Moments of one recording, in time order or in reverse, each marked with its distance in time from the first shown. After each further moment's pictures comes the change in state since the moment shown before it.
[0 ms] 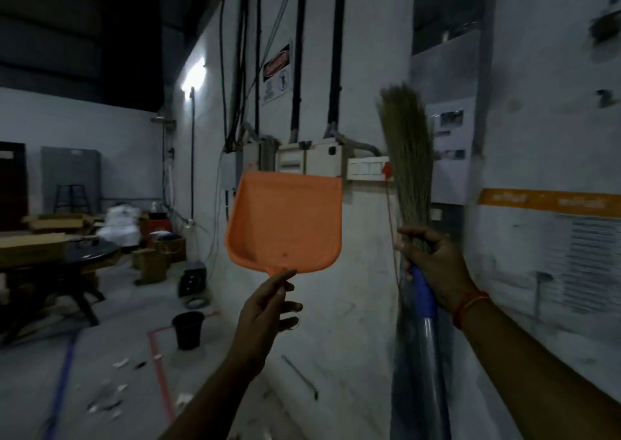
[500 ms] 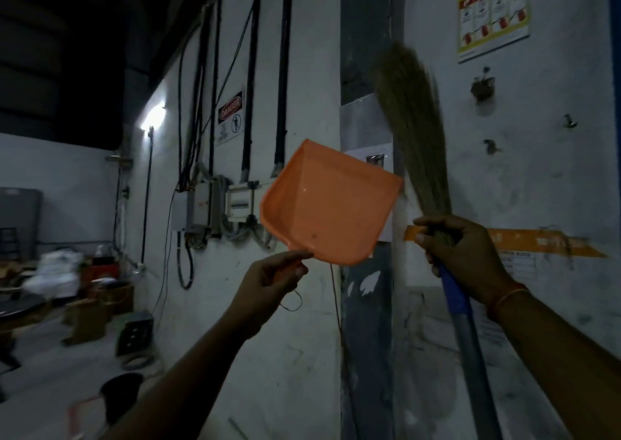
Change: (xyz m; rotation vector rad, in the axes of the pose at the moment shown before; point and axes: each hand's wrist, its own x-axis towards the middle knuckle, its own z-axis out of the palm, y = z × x) left_hand 0.076 0.062 0.160 0.149 -0.309 0.239; right_hand 0.028 -0.092 -0.174 -0.278 0.081 -0.241
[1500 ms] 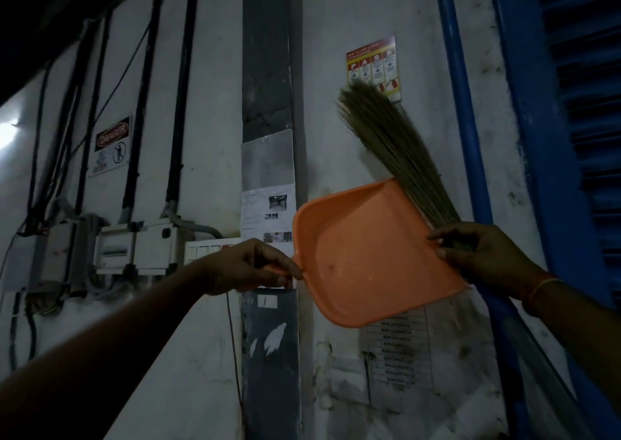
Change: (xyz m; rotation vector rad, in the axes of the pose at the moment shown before) left_hand 0.191 0.037 0.085 0.199 -0.815 0.206; right_hand 0.031 -0.041 -0.195 -0.543 0.095 -0.037
